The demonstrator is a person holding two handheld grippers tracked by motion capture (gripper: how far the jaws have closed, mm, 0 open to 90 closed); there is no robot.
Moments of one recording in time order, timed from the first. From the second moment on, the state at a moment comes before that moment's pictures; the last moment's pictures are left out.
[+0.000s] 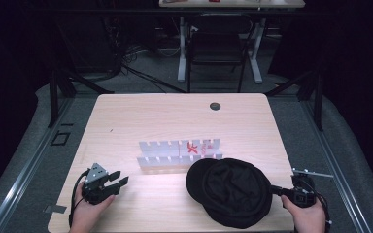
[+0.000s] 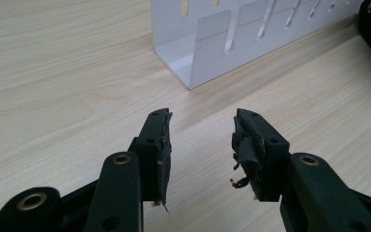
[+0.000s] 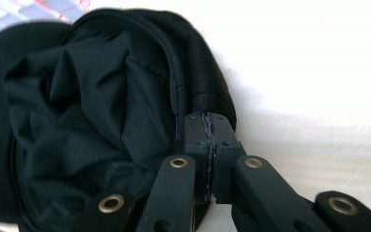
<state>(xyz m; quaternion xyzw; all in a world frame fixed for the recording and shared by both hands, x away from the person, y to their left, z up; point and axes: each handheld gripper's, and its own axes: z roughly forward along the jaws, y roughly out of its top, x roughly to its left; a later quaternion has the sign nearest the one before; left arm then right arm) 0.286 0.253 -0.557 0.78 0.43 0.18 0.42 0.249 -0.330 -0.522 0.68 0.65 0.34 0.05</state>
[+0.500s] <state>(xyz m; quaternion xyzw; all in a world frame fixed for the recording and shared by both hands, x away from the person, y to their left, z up) 0.286 0.253 -0.557 0.78 0.43 0.18 0.41 0.286 -0.345 -0.506 0.68 0.68 0.26 0.06</state>
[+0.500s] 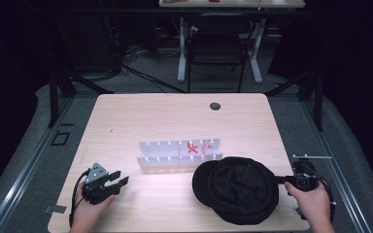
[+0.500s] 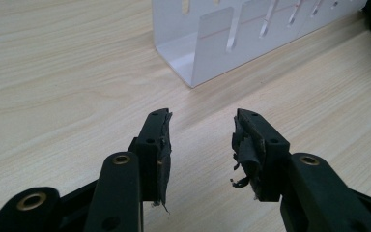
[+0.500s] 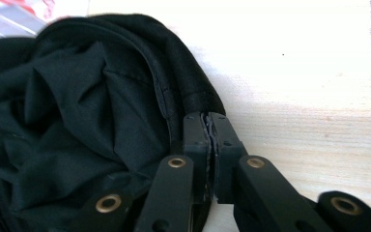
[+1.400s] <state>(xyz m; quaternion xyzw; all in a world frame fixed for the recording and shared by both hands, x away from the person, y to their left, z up) 0.286 0.252 -0.559 0.78 0.44 0.18 0.41 0.303 -0.329 -0.504 0.71 0.69 0.15 -0.02</state>
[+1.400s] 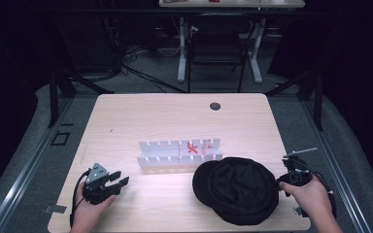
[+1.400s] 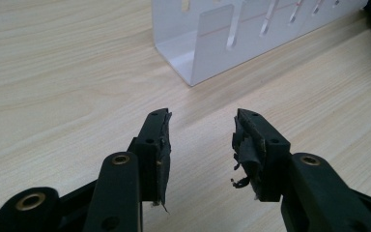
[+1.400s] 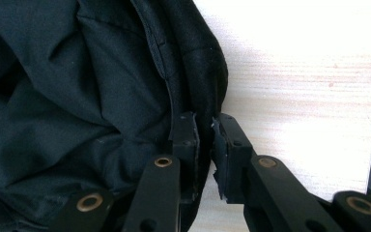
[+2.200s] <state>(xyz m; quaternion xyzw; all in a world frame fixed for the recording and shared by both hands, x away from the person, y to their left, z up) 0.286 0.253 -0.559 0.78 0.44 0.18 0.41 0.296 -0.333 -0.455 0.69 0.69 0.22 -0.07</state>
